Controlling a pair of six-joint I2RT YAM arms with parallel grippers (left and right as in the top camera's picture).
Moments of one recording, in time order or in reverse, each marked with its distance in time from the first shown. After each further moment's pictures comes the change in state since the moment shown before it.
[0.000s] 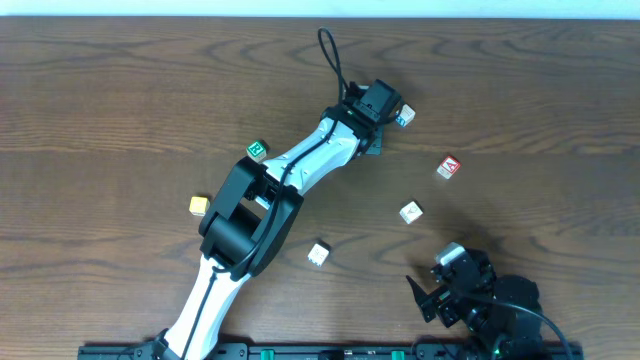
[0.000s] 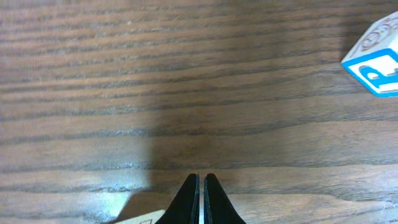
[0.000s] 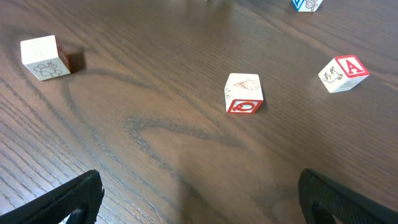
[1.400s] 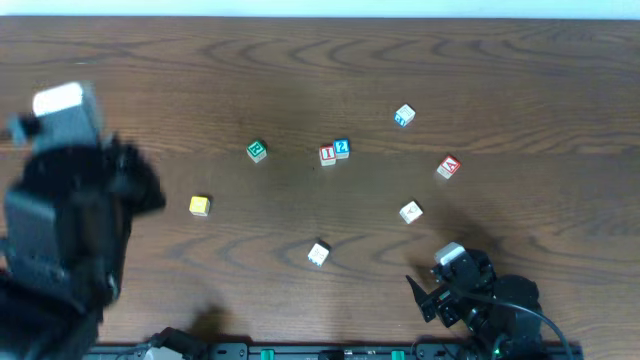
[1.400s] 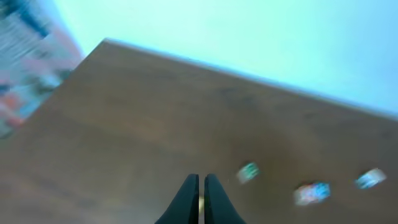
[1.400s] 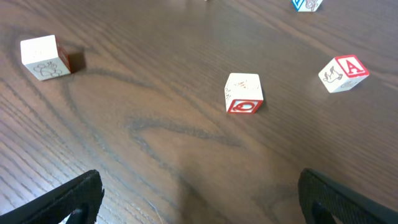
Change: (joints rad) left arm 0.296 -1.308 -0.087 -0.755 -0.359 0.064; right arm 0.000 0.000 0.000 0.000 0.000 0.000
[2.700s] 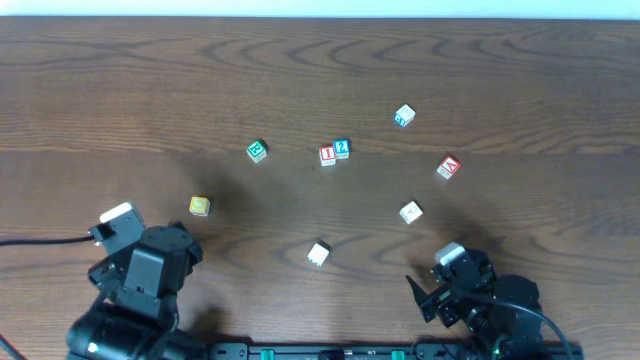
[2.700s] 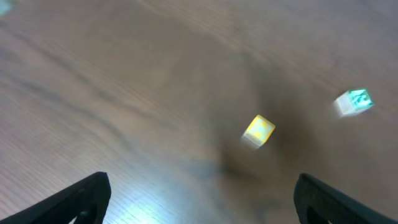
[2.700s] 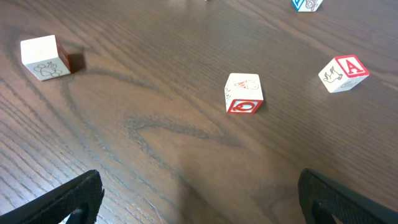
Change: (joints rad) left arm 0.038 -0.426 -0.935 0.254 -0.048 -0.252; right arm 0.000 0.000 0.000 0.000 0.000 0.000
